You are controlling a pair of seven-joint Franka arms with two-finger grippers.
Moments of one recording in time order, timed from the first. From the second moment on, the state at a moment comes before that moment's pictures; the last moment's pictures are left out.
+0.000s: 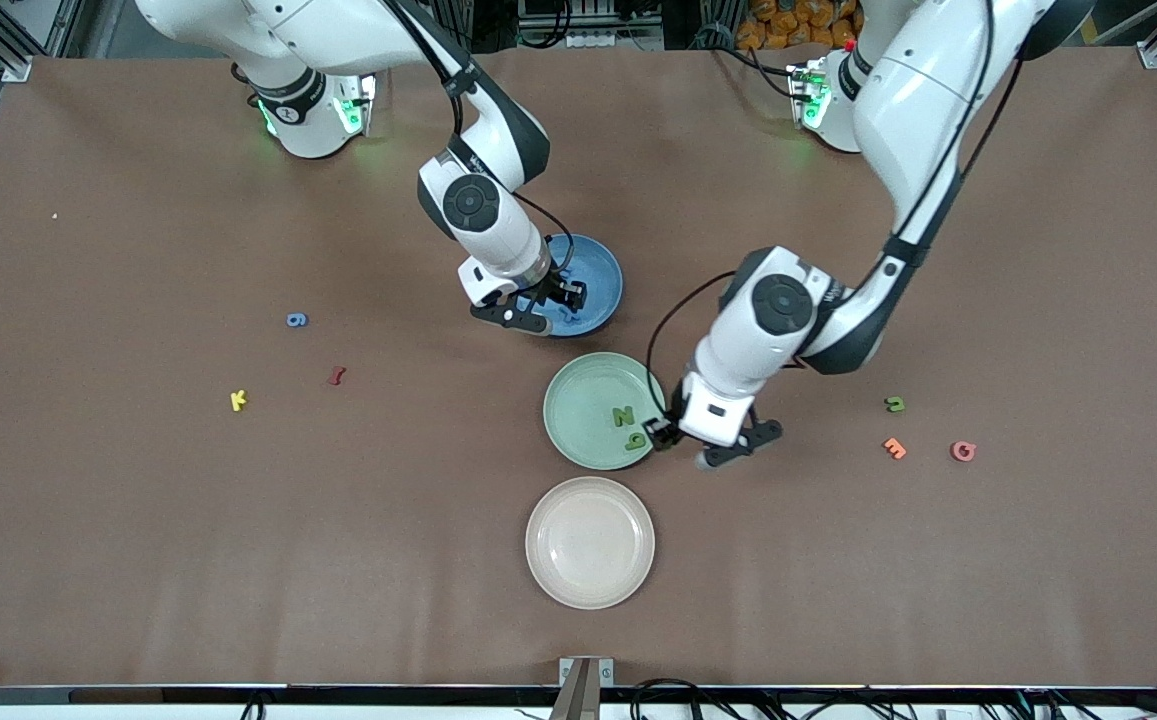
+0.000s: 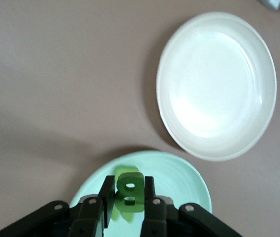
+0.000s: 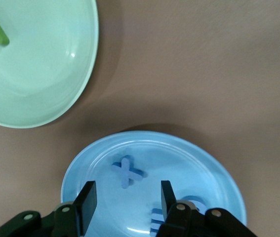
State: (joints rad) left arm -0.28 0.69 -0.33 -1.64 0.13 2.61 -1.06; right arm 0.62 0.47 0.19 -2.00 0.24 2.57 0.91
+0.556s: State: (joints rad) left arm -0.49 0.70 -0.20 -1.61 0.13 2.61 -1.17; right arm 0.36 0.22 0.18 -2.10 0.21 2.18 0.52
